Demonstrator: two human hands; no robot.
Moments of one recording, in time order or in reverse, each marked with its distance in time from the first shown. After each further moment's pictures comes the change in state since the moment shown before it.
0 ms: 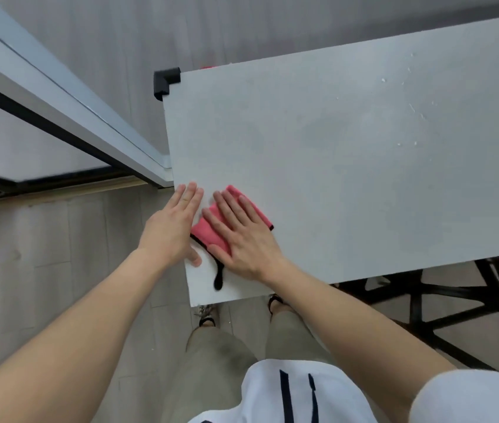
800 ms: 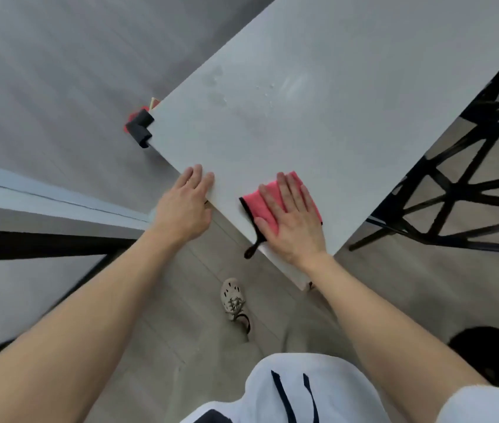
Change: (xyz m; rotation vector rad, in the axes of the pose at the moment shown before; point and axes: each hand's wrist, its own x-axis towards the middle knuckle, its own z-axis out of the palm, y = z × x) left_hand 0.107 -0.109 -0.054 0.193 0.096 0.576; right_hand 0.032 -0.099 0.038 0.025 0.285 0.985
